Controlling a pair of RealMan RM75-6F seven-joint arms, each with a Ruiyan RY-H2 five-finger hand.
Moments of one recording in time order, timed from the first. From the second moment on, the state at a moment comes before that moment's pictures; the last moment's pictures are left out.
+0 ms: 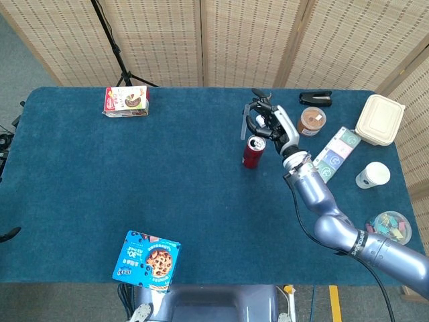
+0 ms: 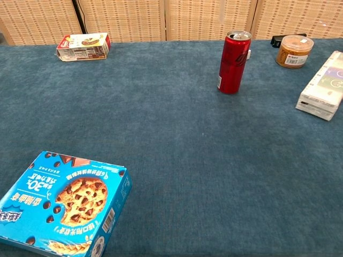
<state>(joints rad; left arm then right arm) -0.09 -1.07 -0.06 -1.40 1.46 1.43 -0.29 0.81 -1.35 0.70 -1.54 -0.77 0.63 0.75</state>
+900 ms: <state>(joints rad) -0.10 -1.07 -0.06 -1.42 1.46 1.43 -0.27 0.77 -1.34 0.69 -1.51 -0.82 0.60 0.81</state>
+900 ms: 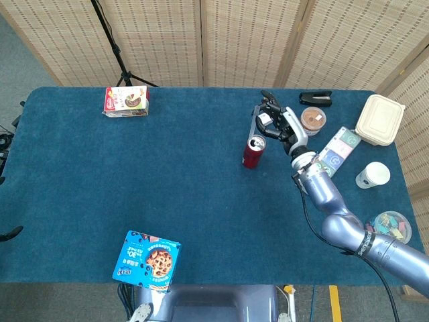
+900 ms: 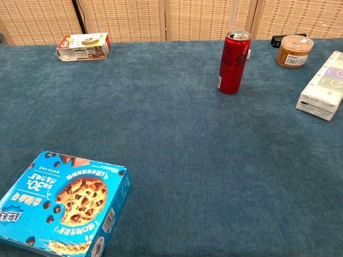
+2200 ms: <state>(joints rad) -0.10 -1.08 -0.06 -1.40 1.45 1.42 -0.27 0.76 -1.35 0.67 -1.49 -0.85 0.58 0.84</state>
